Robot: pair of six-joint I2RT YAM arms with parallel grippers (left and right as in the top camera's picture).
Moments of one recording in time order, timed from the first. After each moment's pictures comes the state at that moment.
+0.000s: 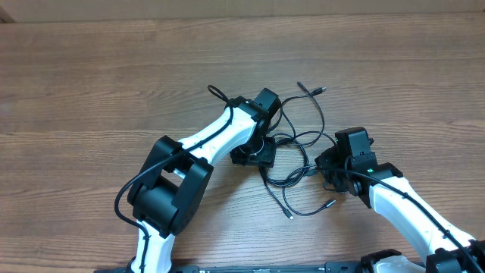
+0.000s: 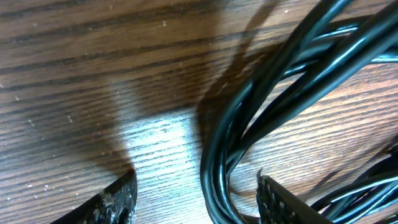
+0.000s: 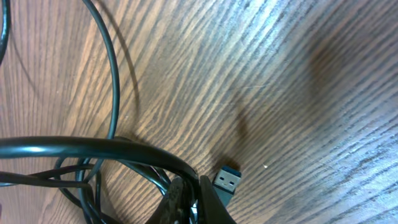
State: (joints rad) left arm -0.63 2.08 1.45 -0.94 0.21 -0.45; right arm 0.25 1.34 0.58 -0.35 -0.10 1.22
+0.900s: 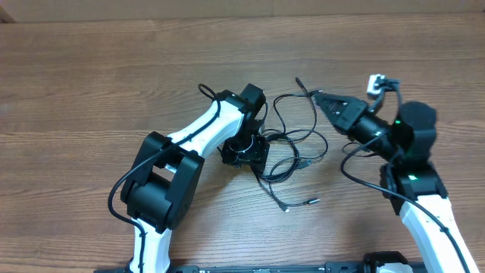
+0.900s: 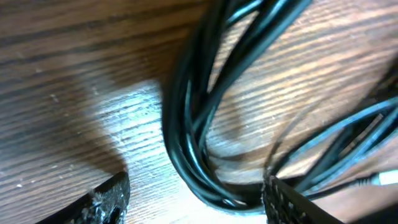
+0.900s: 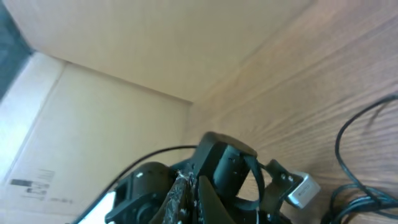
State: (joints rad) left arm -0.54 2.08 1.45 -1.02 0.34 -0.30; right arm 0.03 1.08 0.71 0.14 -0.71 1.01
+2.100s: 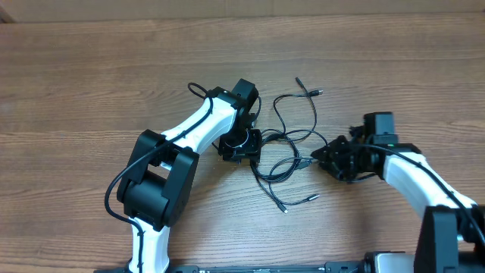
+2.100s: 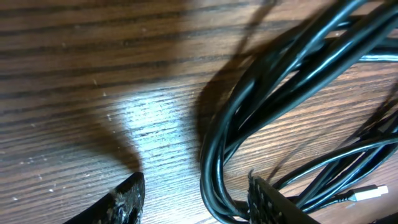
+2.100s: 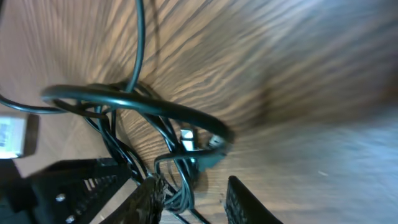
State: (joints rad) left arm -0.50 2.08 1.45 -0.97 0.33 -0.42; right arm 0.03 1.54 0.71 -0.44 -0.60 0.78
